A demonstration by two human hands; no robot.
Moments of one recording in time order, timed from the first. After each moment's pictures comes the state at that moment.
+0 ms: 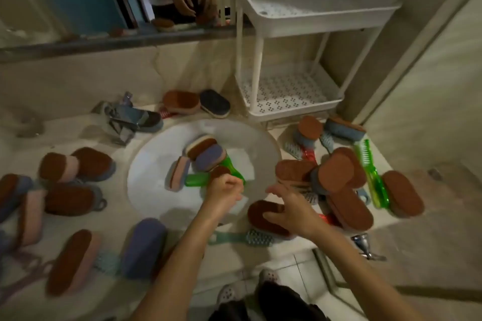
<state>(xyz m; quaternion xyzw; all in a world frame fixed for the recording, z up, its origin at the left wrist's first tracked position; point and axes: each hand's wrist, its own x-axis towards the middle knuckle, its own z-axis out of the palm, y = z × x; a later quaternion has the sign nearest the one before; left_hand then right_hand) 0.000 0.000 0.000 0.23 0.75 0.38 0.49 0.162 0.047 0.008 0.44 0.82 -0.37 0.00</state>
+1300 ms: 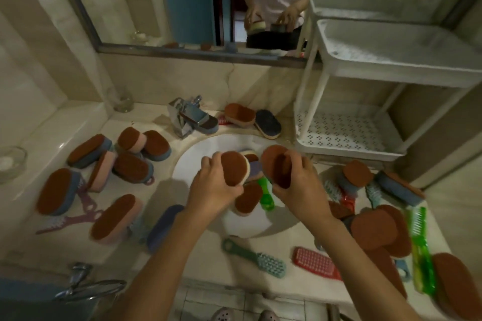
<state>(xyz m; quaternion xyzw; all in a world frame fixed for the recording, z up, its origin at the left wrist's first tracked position) -0.030 -0.037 0.077 0.31 0.90 0.24 0.16 0.100 0.080 0.073 0.34 0.90 -0.24 -0.13</state>
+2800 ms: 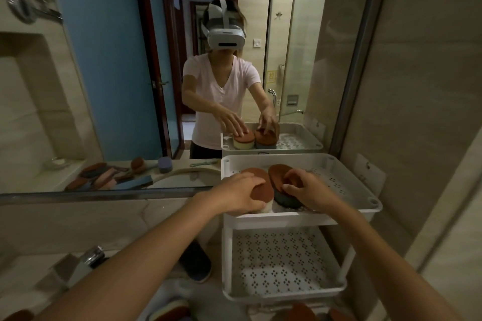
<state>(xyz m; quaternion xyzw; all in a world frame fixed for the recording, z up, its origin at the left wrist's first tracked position) -0.048 0.267 0.236 0.65 0.75 0.07 0.11 0.095 0.389 0.212 0.39 0.88 -0.23 -0.14</state>
